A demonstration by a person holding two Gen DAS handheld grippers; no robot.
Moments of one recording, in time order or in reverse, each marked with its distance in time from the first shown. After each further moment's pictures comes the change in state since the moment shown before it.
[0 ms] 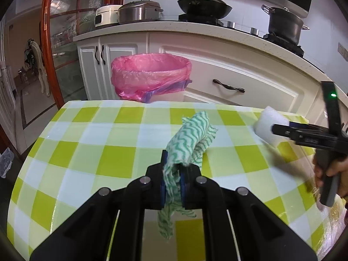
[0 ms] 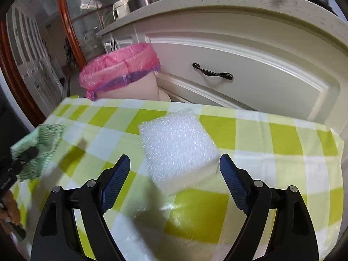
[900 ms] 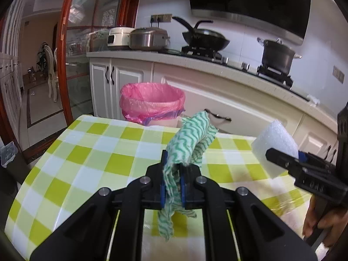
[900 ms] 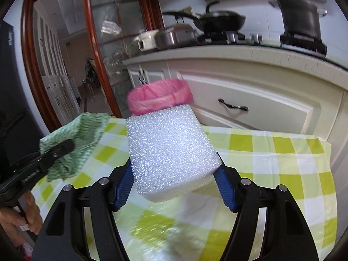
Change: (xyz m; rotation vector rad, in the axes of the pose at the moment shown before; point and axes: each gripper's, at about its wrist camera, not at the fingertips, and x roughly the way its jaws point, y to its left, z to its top) left arm -0.105 -0.030 -0.004 -0.090 -0.173 0.012; right arm -0.130 0.080 -0.042 -0.027 -0.246 0.084
